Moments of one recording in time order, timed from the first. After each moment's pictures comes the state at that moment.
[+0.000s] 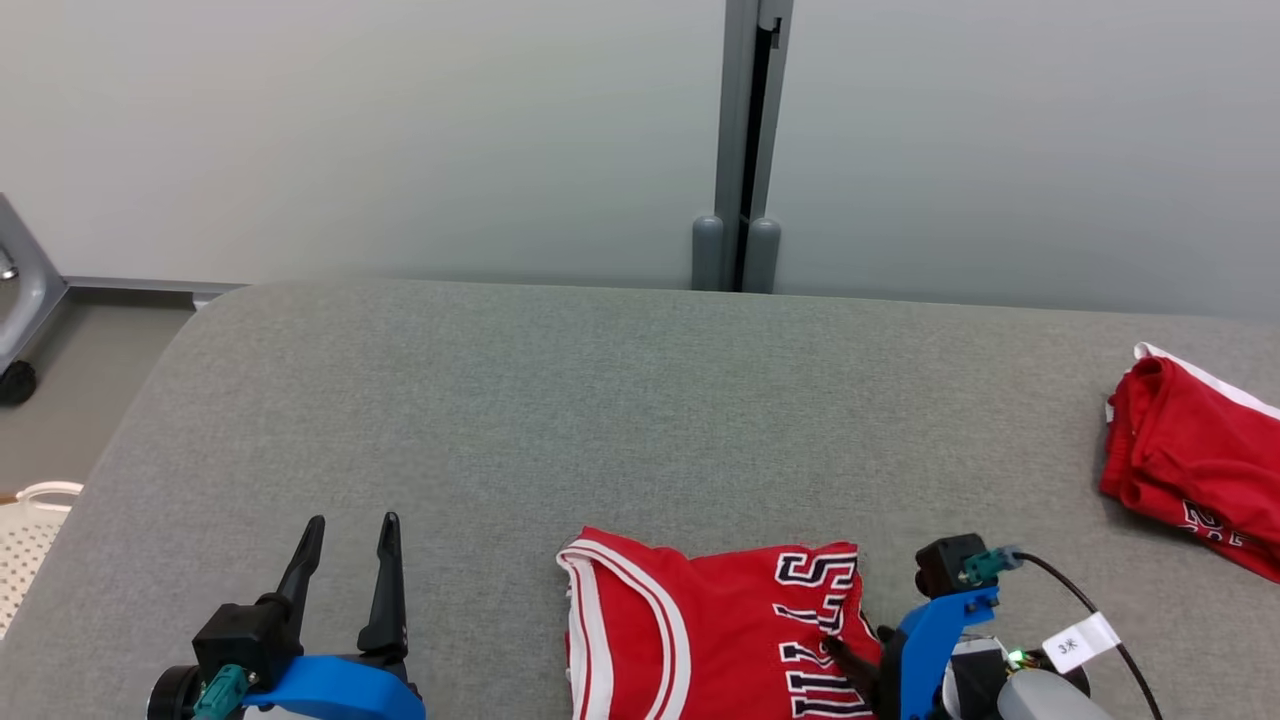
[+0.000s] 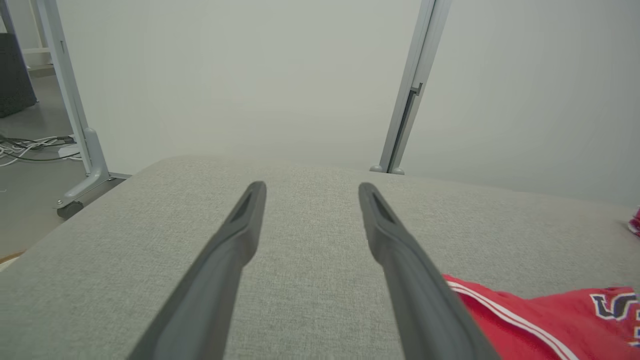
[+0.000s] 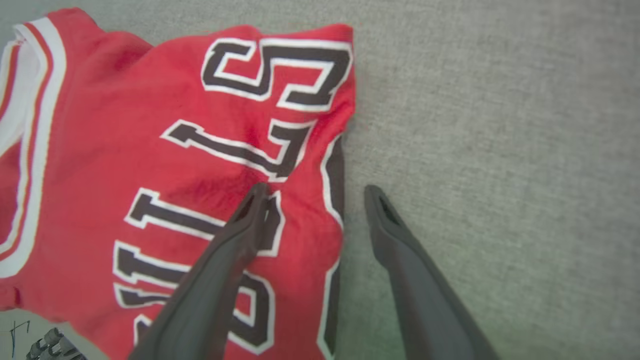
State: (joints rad) left arm -0.05 0.10 -0.08 0.37 -0.24 -0.13 -0.26; right arm -0.37 -0.16 0.46 0.82 0.57 0.13 0.25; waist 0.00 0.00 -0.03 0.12
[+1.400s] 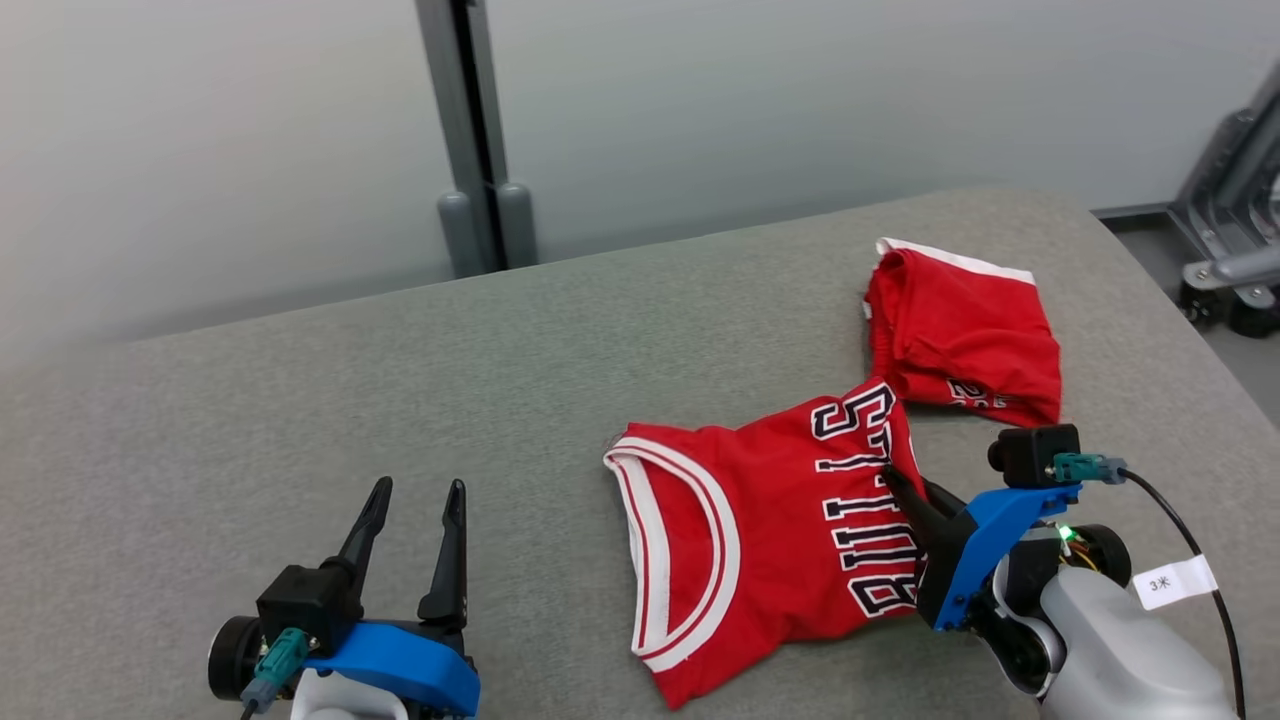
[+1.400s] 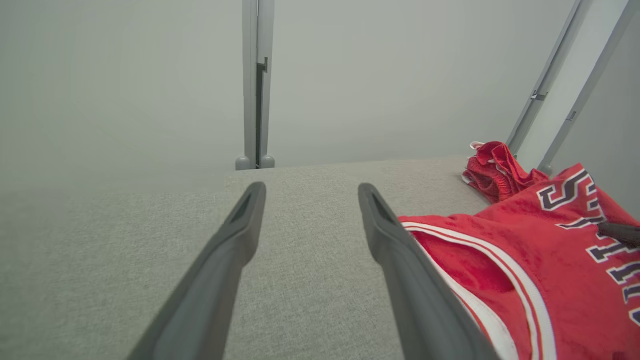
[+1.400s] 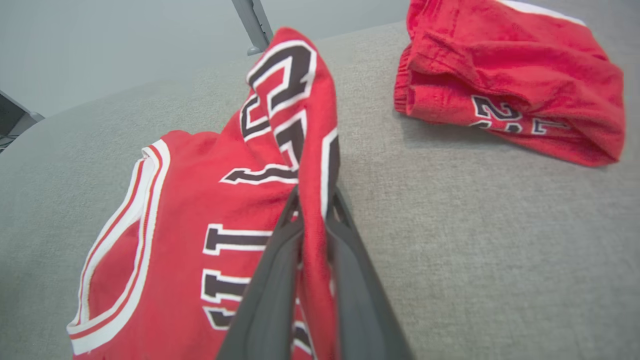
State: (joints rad) left arm -0.11 0.09 -0.17 0.38 -0.24 -0.13 -0.26; right arm -0.52 -0.25 0.54 0.82 0.74 0.13 -0.02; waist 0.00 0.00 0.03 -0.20
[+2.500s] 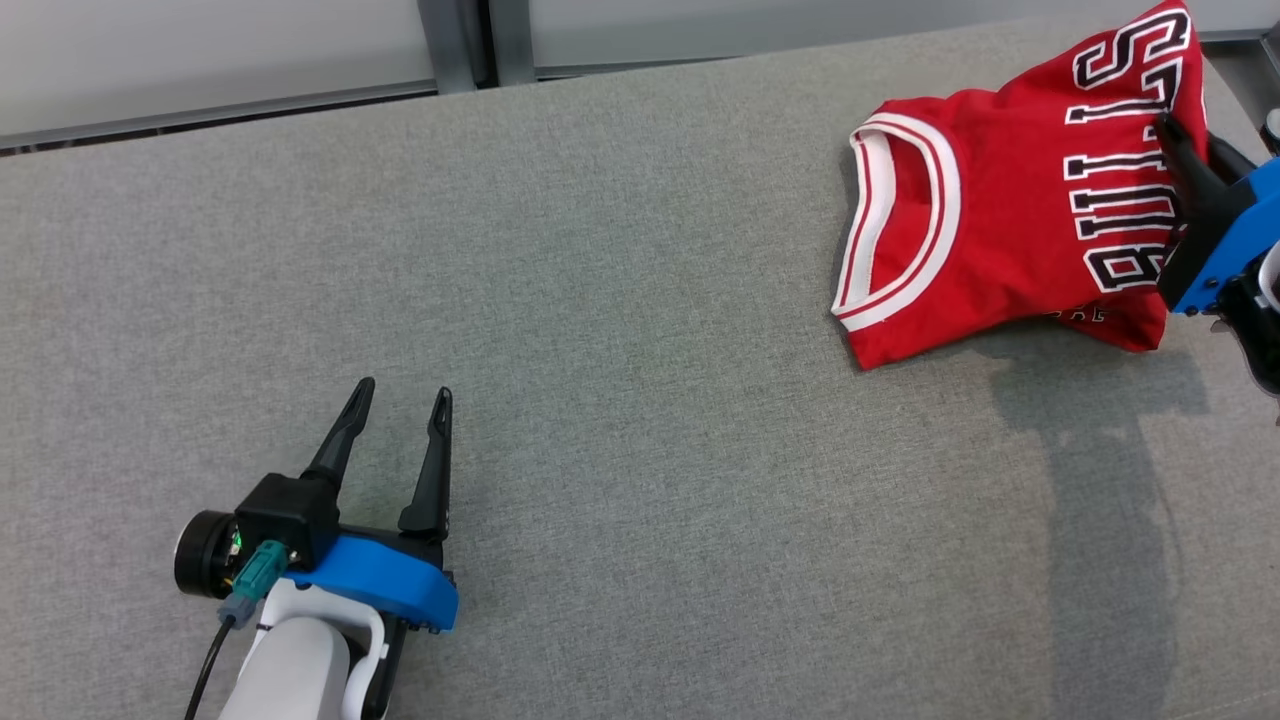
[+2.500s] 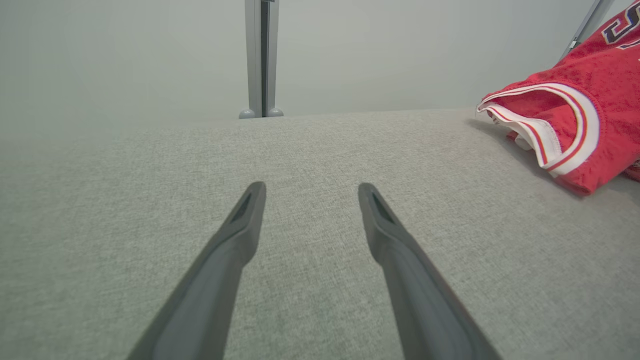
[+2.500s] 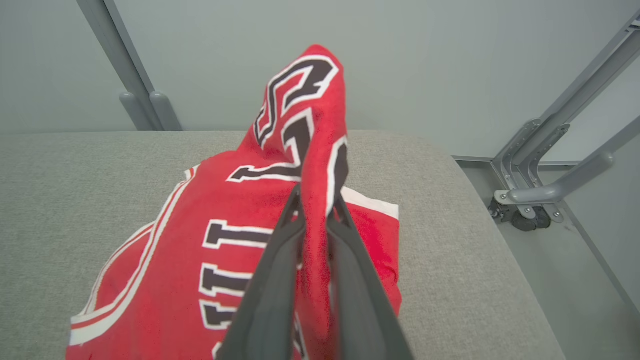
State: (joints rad) left arm -0.25 0.15 -0.22 0.38 -0.23 -0.13 -0.26; right arm -0.94 -0.51 0.44 0.88 0.68 0.13 0.01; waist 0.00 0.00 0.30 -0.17
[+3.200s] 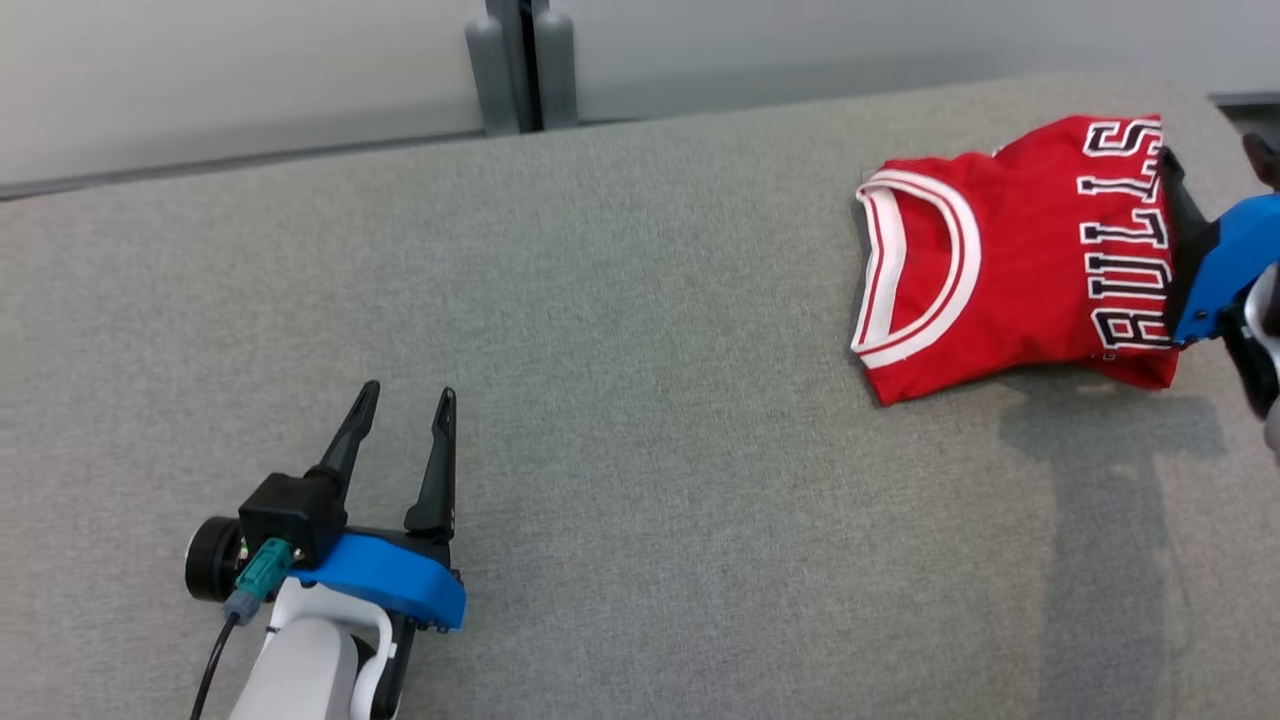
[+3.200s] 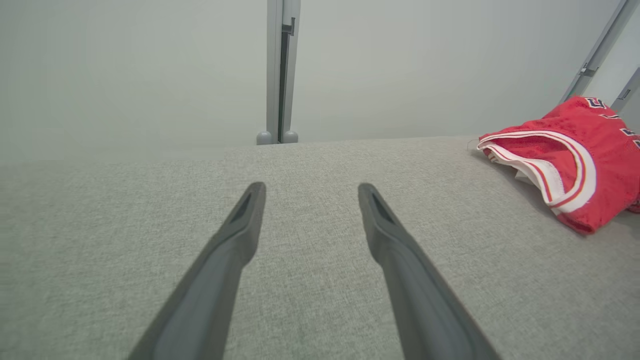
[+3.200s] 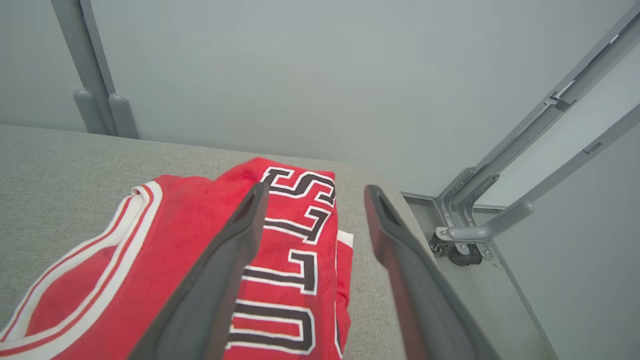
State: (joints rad) left arm -0.27 0.13 -0.21 0.41 -0.25 -0.13 -0.26; right arm -1.06 -0.41 0.34 1.26 0.28 0.13 -0.21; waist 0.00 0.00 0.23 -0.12
